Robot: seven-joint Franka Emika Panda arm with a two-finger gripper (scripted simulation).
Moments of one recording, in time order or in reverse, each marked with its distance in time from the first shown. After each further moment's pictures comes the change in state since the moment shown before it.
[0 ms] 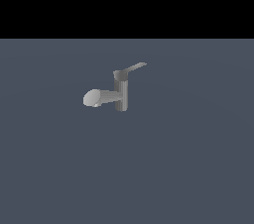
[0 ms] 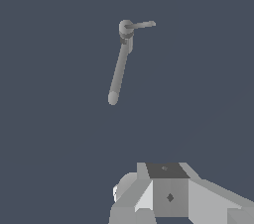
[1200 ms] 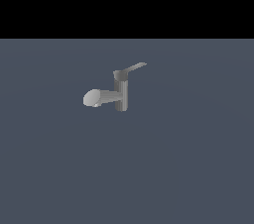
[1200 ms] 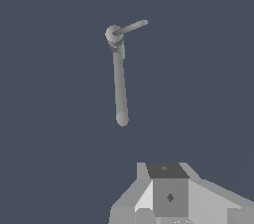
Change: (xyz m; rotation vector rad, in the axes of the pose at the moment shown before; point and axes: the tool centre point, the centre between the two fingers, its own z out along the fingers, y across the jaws) arm 0.049 -0.032 0.056 -0.011 -0.008 0.268
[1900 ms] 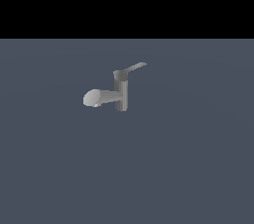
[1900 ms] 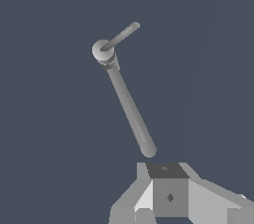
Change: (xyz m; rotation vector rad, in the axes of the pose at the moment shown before) arm 0.062 -0.038 0.070 -0.012 -0.011 0.330
